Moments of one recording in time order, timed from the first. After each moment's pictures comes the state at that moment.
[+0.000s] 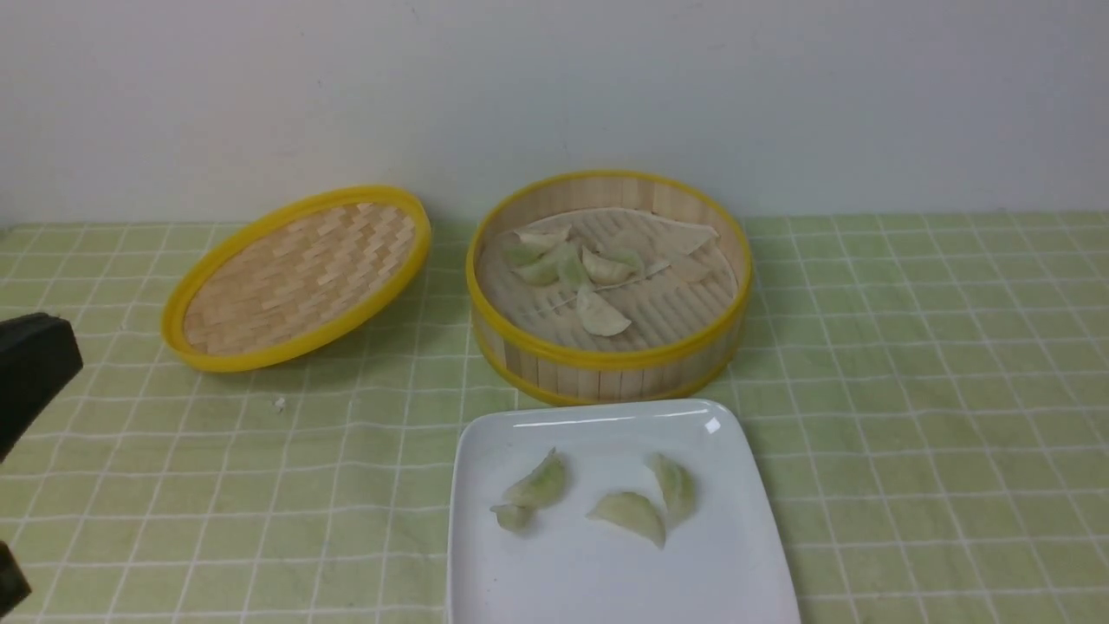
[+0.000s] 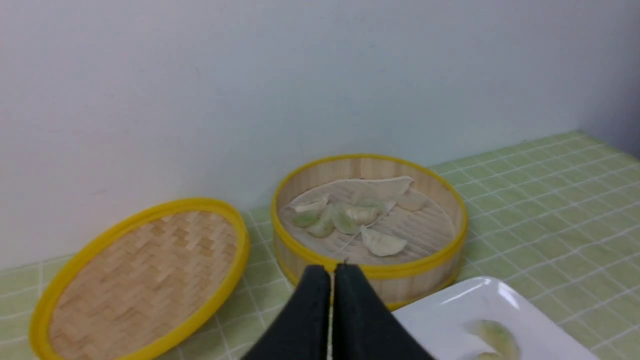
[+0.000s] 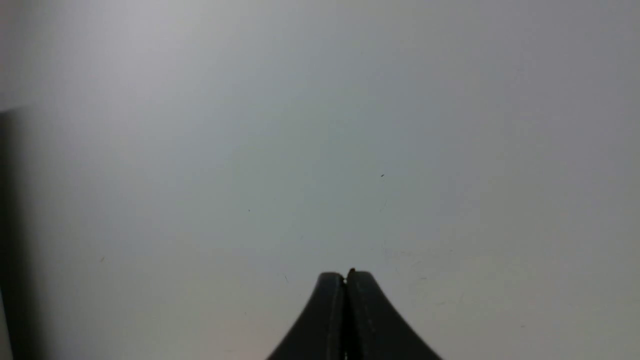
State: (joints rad) right arm 0.46 0.00 -0.48 -0.27 0.33 0.42; left arm -0.36 0.41 -0.59 -0.11 0.41 0.06
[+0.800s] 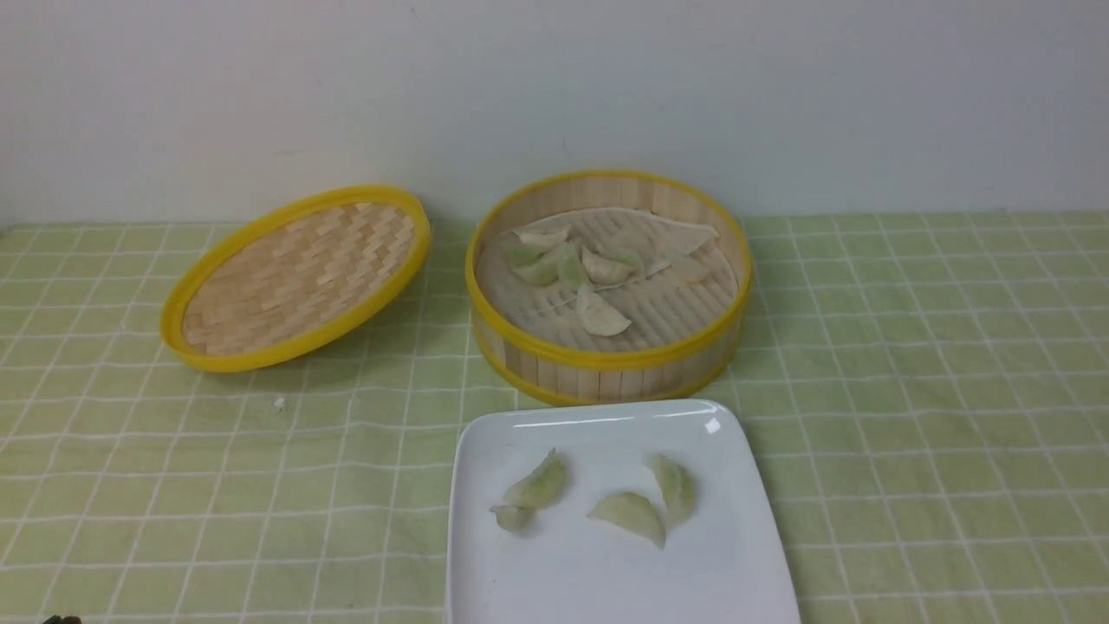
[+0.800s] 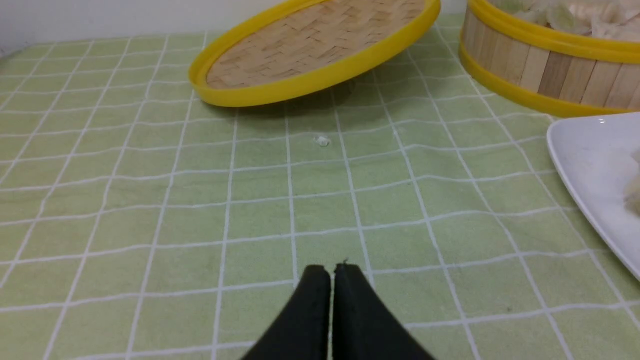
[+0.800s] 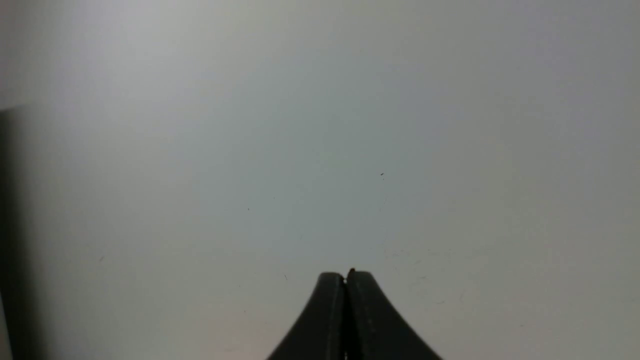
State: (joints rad) right arm 0.46 0.00 -0.48 -0.27 0.33 0.42; left arm -0.04 -0.01 0.03 -0.10 0.38 0.07
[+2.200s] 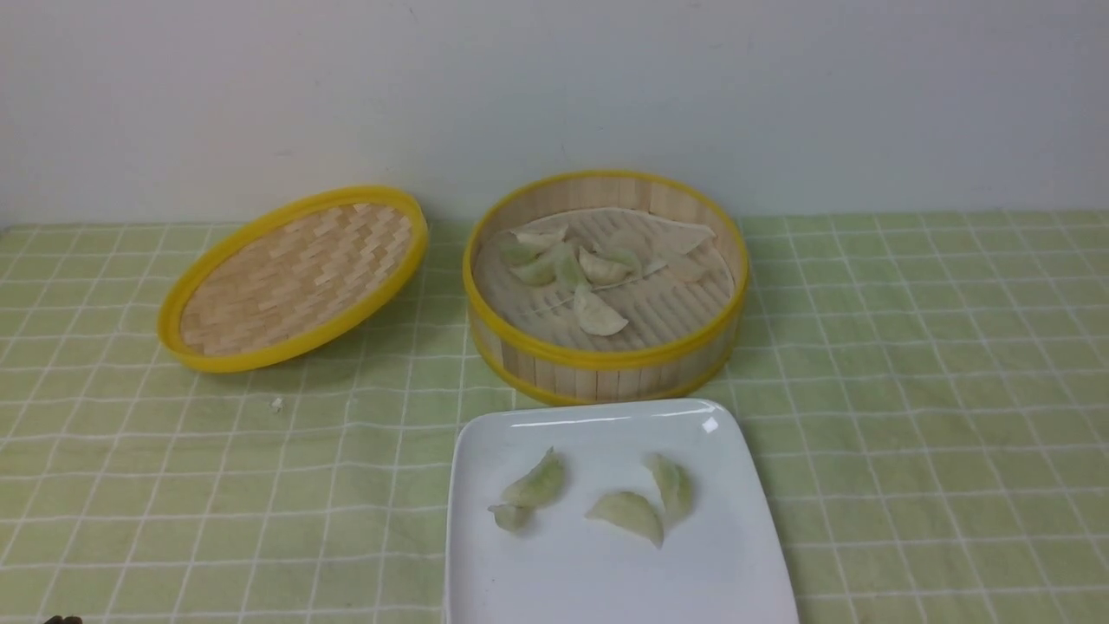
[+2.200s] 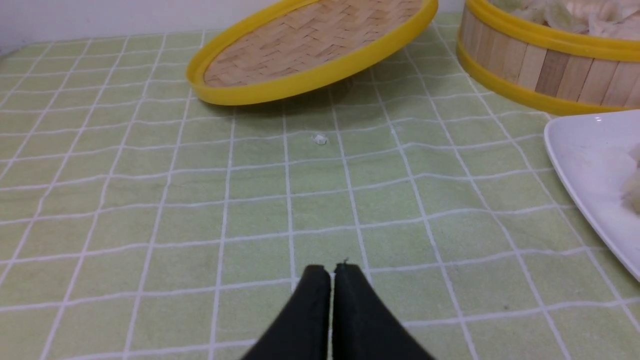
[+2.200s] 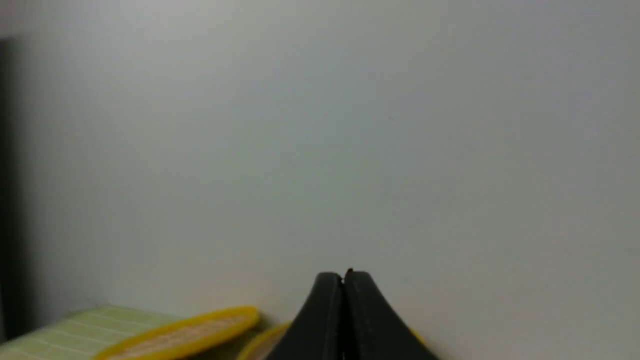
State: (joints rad) right arm 0.36 -0.02 -0.36 0.02 0.35 0.09; left arm -0.04 -0.01 0.03 -0.10 0.38 0.07
